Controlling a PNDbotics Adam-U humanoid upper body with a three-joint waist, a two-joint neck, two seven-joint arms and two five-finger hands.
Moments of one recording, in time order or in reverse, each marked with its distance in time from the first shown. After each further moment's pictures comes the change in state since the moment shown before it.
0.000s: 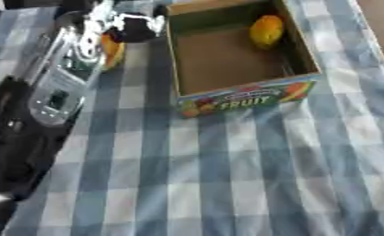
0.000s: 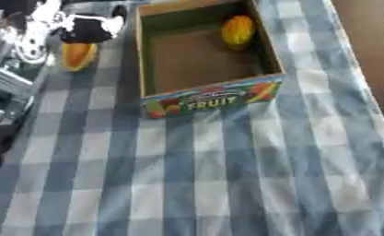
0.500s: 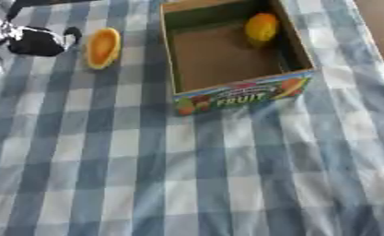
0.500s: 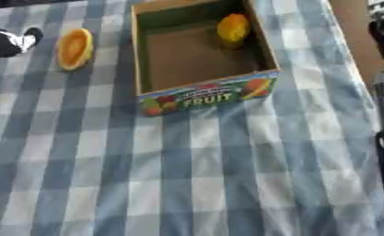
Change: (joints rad) left arm 0.069 0.133 0.050 0.064 0.145 -0.035 -0.146; right arm 0.009 -0.008 -0.004 0.000 0.008 0.005 -0.005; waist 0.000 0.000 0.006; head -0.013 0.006
